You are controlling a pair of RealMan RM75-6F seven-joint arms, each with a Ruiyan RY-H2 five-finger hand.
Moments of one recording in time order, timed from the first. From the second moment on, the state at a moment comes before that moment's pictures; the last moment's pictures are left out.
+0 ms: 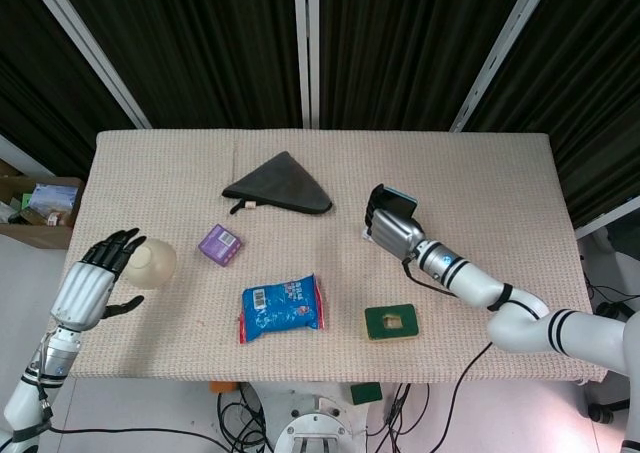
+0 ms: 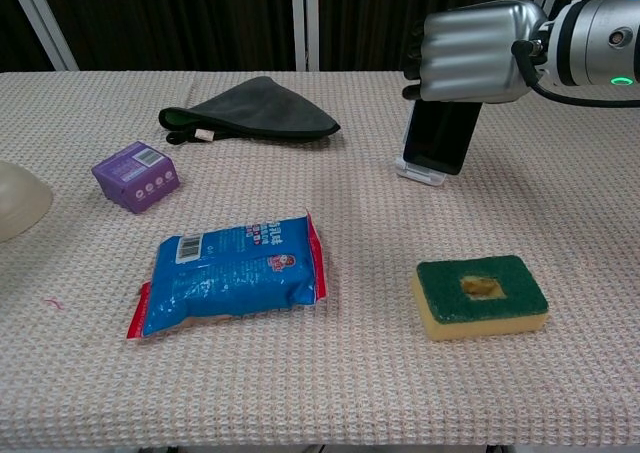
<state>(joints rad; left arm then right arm) -0.24 -1.33 0.00 -1.29 1.67 1.52 -0.13 1.06 -1.30 -0.01 -1.45 -1.33 0.72 -1.29</state>
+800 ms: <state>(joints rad) -0.24 -1.33 0.00 -1.27 1.66 1.51 -0.13 1.07 -1.34 -0.02 -1.43 -1.32 0.74 -1.28</state>
